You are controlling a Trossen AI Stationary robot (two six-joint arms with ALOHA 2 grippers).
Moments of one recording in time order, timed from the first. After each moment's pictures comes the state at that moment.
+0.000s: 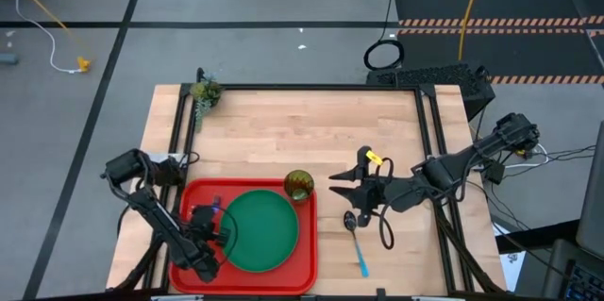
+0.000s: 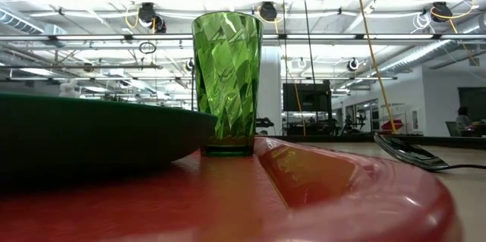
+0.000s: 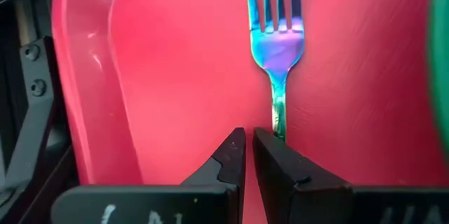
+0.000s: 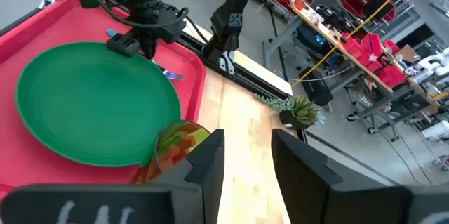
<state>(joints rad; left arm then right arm) -0.98 1.84 1.01 -1.16 -0.12 -2.25 0.49 1.31 1.19 -0.32 0.62 -0.33</state>
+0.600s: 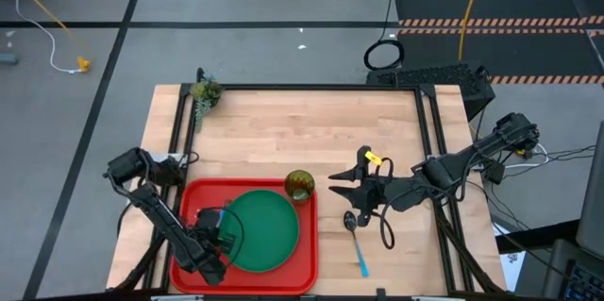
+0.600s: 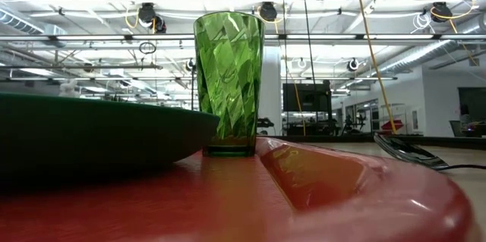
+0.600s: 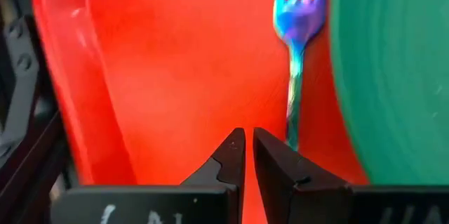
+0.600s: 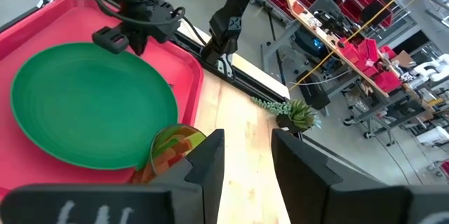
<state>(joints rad) -0.93 1.84 1.12 -1.21 -0.07 -2.19 0.49 1.31 1.19 -0.31 0.62 -0.36</state>
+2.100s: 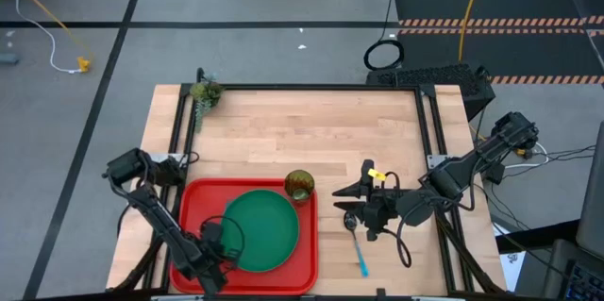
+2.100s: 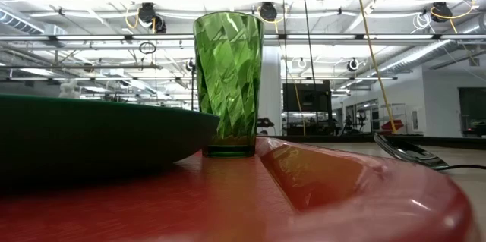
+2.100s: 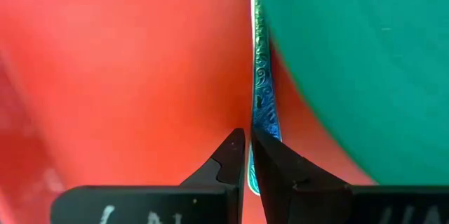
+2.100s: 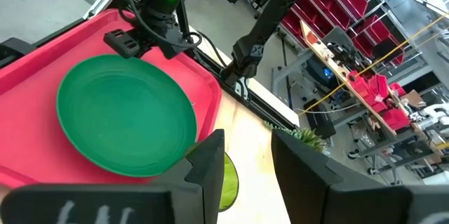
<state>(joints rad) -0.95 1.84 1.14 -0.92 0.00 -2.28 0.58 1.31 1.19 -0.28 0.63 -0.44</state>
